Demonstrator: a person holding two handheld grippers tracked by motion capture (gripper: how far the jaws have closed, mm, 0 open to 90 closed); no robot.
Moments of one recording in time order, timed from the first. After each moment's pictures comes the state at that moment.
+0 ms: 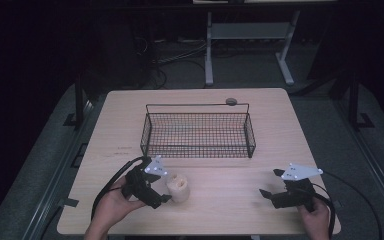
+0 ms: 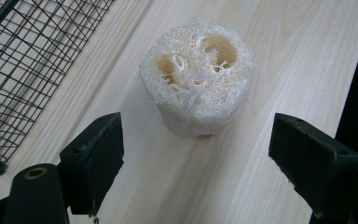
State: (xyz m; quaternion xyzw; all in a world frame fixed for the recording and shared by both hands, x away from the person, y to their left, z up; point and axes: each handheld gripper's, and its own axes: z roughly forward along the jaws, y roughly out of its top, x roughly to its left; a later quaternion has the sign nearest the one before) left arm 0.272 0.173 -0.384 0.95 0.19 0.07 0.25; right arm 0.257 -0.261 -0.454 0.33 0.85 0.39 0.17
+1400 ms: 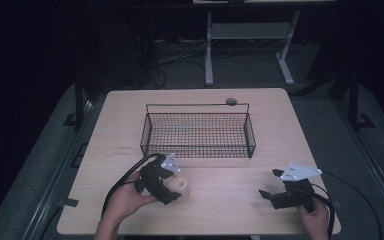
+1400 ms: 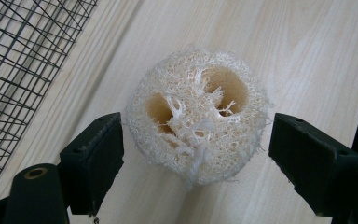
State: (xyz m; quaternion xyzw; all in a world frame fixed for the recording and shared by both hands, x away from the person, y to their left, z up) left arm 0.289 0.143 -0.396 0.96 0.18 0.05 0.23; right arm 0.256 -0.259 -0.453 0.32 0.85 0.39 0.16
